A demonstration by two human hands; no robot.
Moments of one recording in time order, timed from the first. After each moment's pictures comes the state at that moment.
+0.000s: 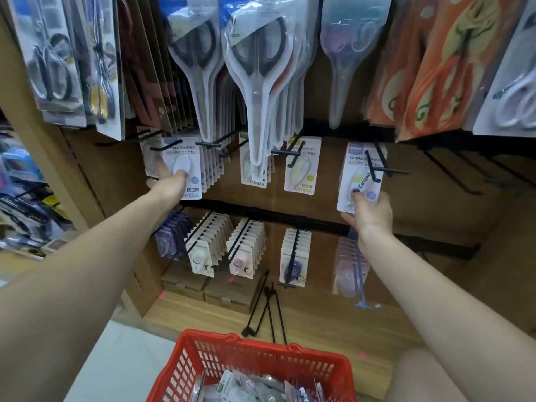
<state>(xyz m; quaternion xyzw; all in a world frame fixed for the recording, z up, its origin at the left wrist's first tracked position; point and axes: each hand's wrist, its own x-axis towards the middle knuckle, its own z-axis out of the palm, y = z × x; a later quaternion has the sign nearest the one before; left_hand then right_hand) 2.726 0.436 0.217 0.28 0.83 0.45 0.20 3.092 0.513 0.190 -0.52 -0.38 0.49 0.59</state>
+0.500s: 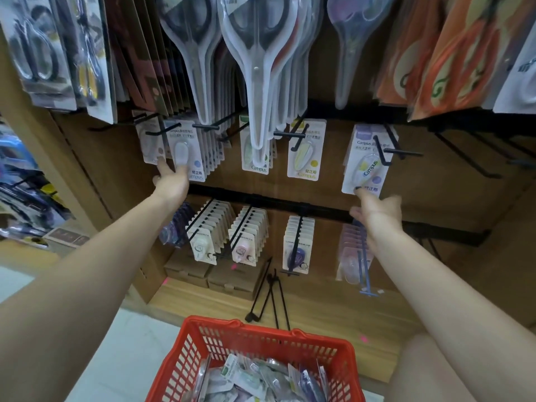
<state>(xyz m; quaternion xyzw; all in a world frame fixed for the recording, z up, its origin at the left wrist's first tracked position) 2.751 0.422 0.205 0.28 0.80 0.49 0.21 3.098 0.494 0.187 -0.61 -0.39 0.47 0.51</state>
